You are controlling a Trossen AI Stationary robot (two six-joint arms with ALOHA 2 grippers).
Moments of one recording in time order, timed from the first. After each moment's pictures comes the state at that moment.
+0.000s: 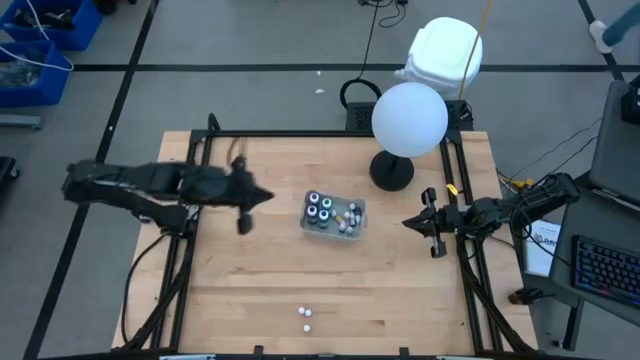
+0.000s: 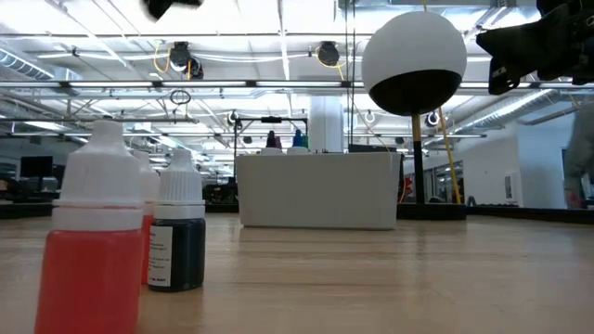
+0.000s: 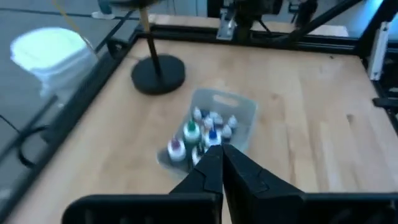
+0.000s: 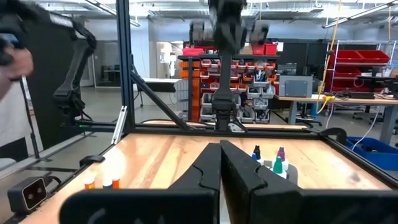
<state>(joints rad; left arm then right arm) -0.12 1.01 1.09 -0.61 -0.26 -0.15 0.34 0.23 0.01 0.37 0.26 -0.04</state>
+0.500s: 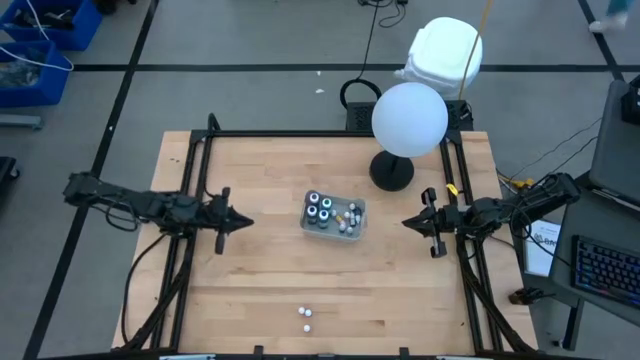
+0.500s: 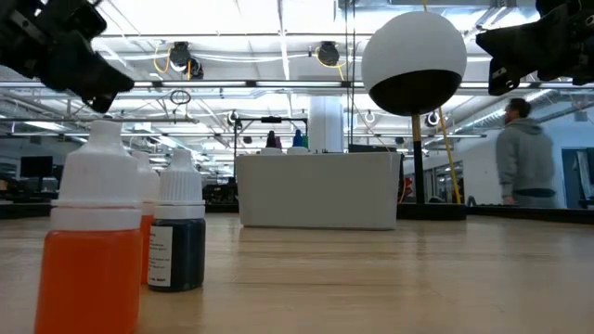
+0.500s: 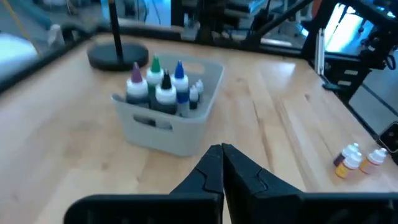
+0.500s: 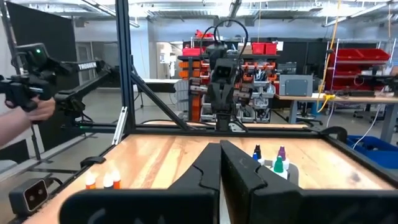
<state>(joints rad) -0.25 0.37 0.23 -0.15 -0.22 -0.21 0.34 0.24 0.02 0.37 0.26 -0.03</state>
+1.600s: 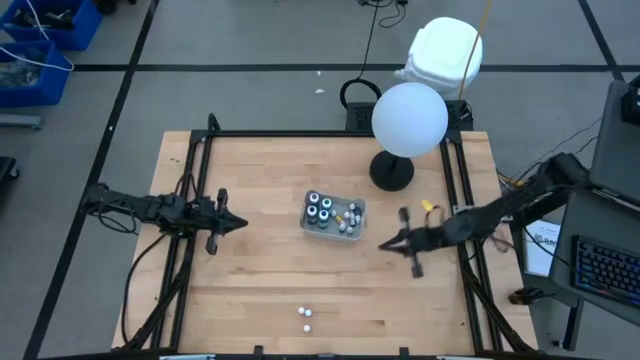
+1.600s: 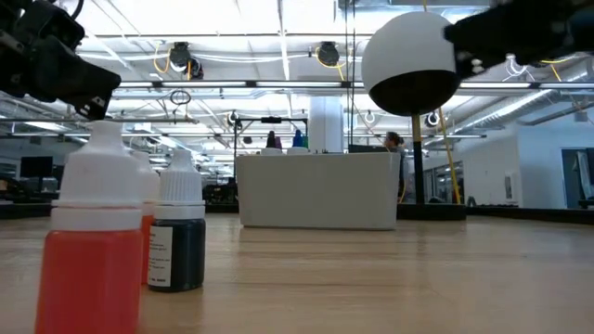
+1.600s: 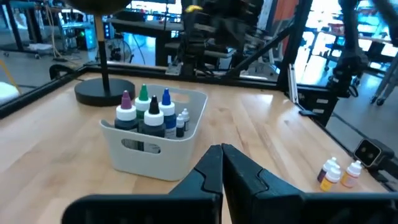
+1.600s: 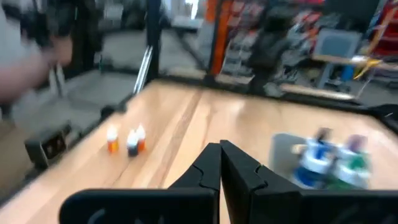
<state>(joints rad) -0.24 0.05 0.06 -0.11 -0.16 -0.14 0.46 1.00 0.26 0.63 0.29 -0.04</state>
